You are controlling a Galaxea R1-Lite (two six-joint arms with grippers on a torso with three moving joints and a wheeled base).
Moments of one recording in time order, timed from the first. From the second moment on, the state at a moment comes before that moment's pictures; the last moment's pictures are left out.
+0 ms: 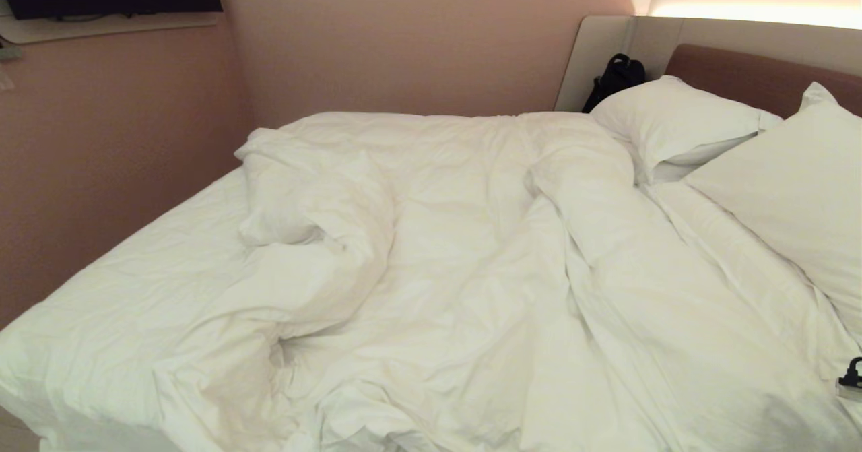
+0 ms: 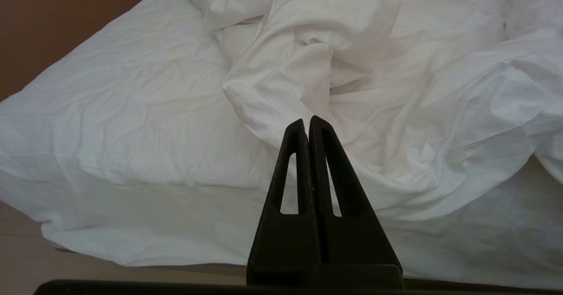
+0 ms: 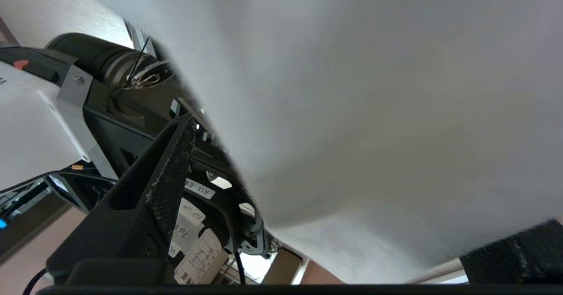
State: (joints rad) left arm 0.00 0.00 0.00 0.00 -0.01 0.03; right arm -0.83 2.11 -1.06 0.88 0.32 -0.91
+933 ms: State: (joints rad) left arm 0.00 0.00 0.00 0.00 -0.01 0.03; right arm -0.81 2.11 -1.06 0.88 0.32 -0.91
